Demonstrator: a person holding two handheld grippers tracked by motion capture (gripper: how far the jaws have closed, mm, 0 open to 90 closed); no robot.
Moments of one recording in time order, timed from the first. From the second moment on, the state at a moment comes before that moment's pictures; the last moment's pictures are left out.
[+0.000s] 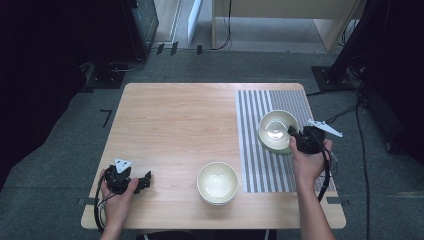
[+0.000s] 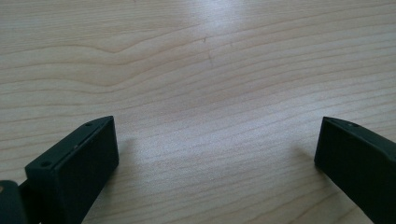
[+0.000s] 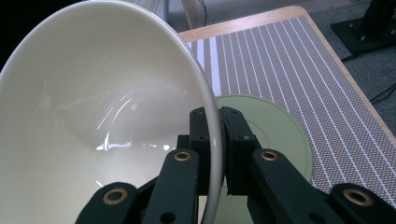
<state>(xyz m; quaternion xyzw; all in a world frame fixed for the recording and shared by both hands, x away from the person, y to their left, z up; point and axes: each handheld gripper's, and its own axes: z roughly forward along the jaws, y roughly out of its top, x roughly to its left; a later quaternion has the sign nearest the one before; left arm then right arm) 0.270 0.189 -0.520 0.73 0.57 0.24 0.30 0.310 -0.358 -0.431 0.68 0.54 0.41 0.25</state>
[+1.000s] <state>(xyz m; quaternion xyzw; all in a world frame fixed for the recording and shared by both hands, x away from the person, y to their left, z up) 0.270 0.189 -0.520 0.73 0.57 0.24 0.30 0.349 -0.384 -0.457 0.75 0.52 0.36 0.19</state>
